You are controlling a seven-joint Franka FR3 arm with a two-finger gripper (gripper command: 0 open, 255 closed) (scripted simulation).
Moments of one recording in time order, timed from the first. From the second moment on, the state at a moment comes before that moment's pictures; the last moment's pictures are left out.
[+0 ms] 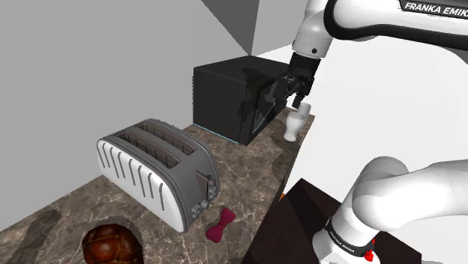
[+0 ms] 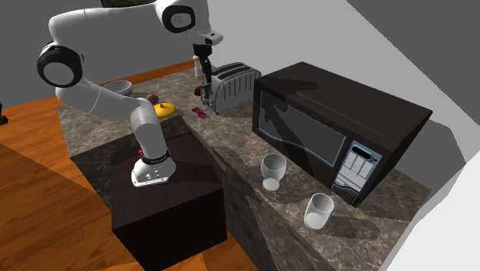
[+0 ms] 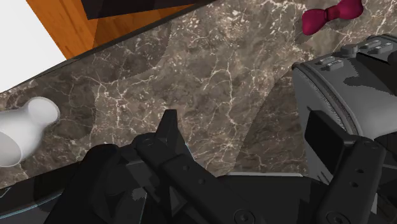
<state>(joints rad) 0.02 -0.82 0.03 -2.35 0.07 1.60 0.16</state>
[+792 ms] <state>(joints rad) -0.05 -0.69 -0.15 -2.40 -0.03 1.78 -0.02</state>
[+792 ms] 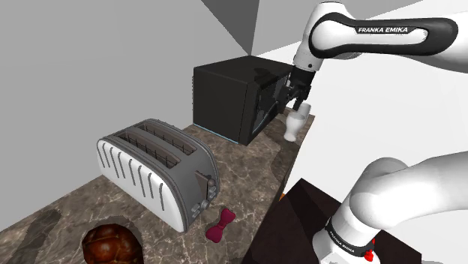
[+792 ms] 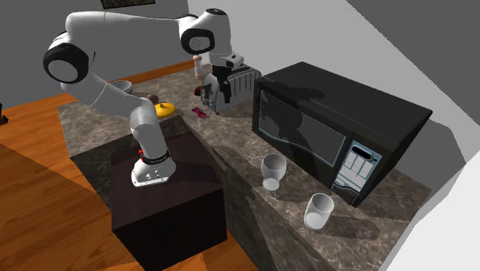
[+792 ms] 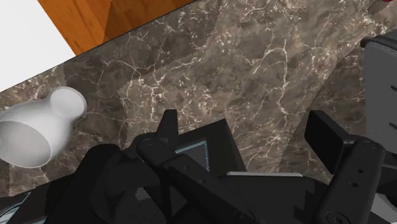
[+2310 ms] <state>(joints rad) -0.13 0.00 -0.57 -2.11 0.12 2.13 -0.56</state>
